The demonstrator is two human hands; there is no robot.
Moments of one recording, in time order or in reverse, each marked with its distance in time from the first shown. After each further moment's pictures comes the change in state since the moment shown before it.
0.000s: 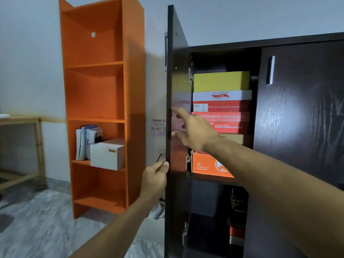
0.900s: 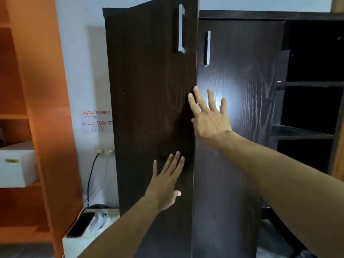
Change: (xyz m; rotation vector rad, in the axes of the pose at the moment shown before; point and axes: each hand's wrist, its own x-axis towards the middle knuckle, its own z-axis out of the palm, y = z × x) left_hand 0.052 -0.075 0.234 1.163 -0.613 0.692; right_hand -0.049 0.237 -0.027 -0.734 0.019 0.353
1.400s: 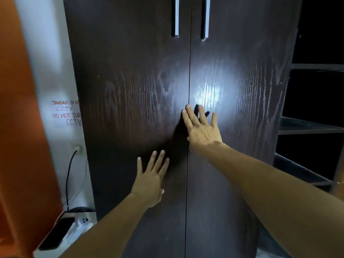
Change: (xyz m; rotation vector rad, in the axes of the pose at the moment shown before) left_hand 0.072 -0.039 0.067 0.143 -0.095 -0.086; right_hand 0.028 0.013 0.134 -0.023 -0.264 -0.006
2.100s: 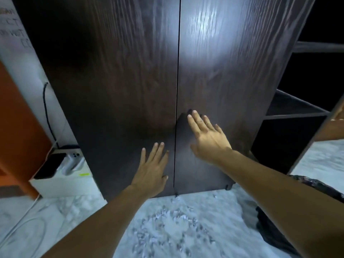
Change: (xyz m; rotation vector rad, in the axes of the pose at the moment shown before) left_hand -0.094 0.083 0.141 -0.204 -0.151 0.119; right_hand -0.166 -0.006 0.156 0.270 -0.339 -0.034
